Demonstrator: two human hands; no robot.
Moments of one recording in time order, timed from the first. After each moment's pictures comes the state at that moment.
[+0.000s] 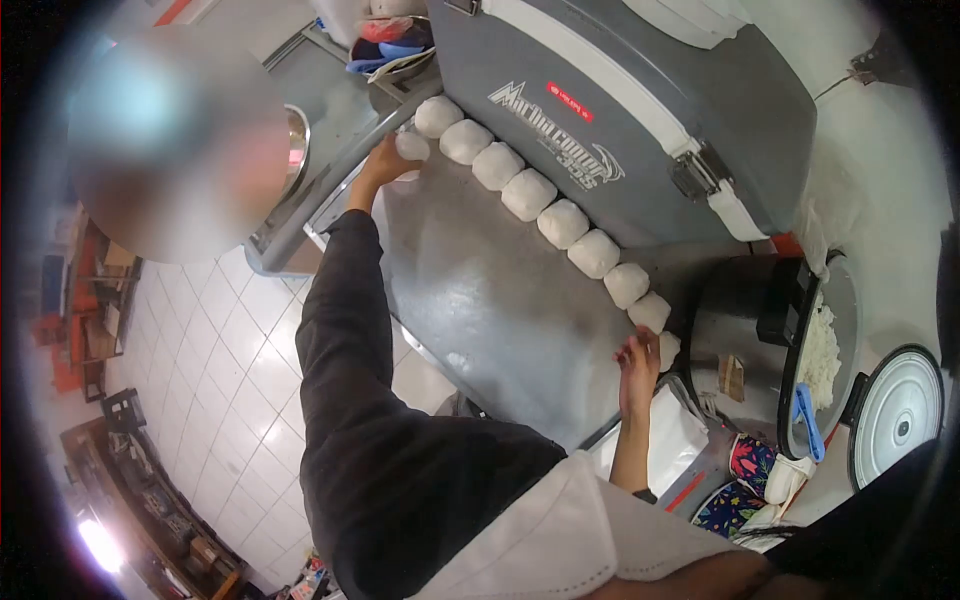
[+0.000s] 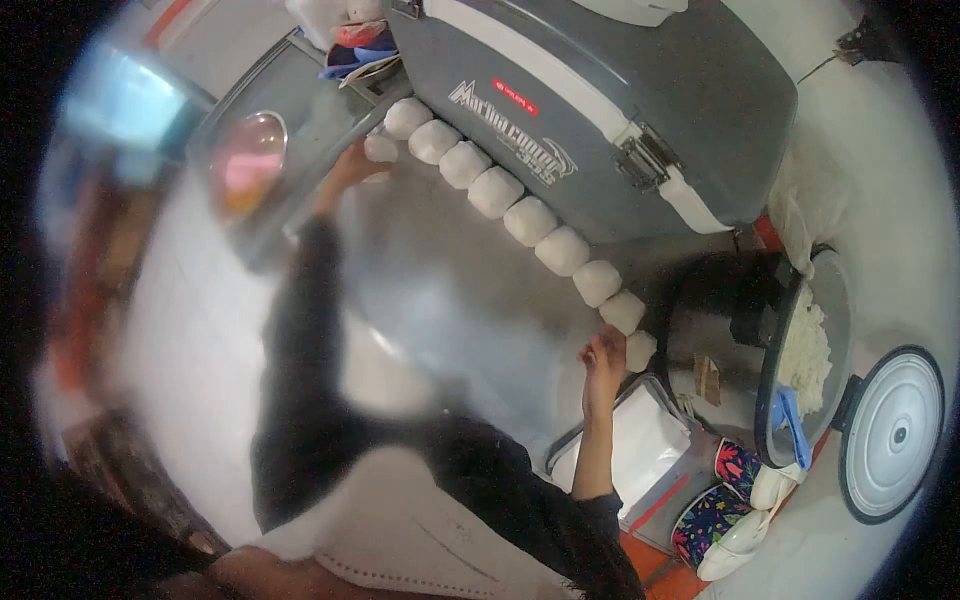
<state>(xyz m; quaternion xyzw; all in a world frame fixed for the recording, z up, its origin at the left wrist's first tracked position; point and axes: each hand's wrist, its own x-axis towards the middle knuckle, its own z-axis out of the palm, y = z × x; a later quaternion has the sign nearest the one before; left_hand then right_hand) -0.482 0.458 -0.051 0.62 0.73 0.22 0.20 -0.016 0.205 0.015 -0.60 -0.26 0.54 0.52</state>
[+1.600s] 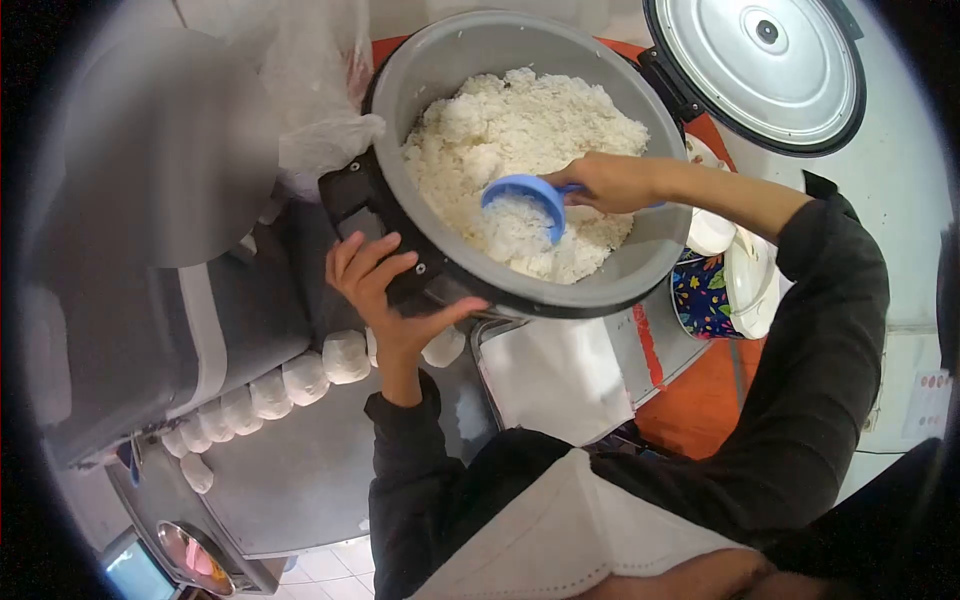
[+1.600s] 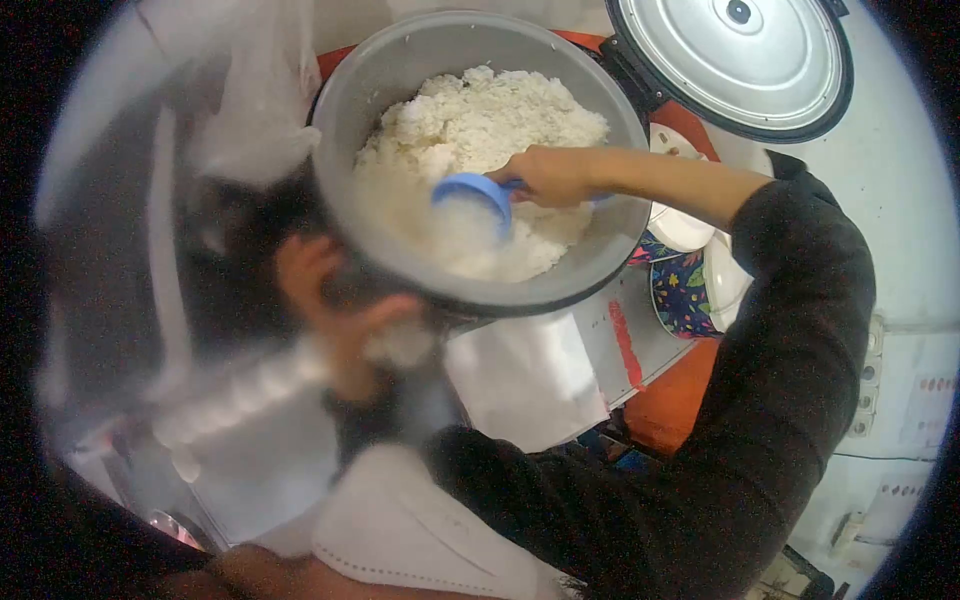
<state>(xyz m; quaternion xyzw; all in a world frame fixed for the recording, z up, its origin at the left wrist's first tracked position) 0.057 0.331 0.080 0.77 0.18 0.57 0.23 0.320 0.232 0.212 -0.70 -0.63 0.32 -0.10</state>
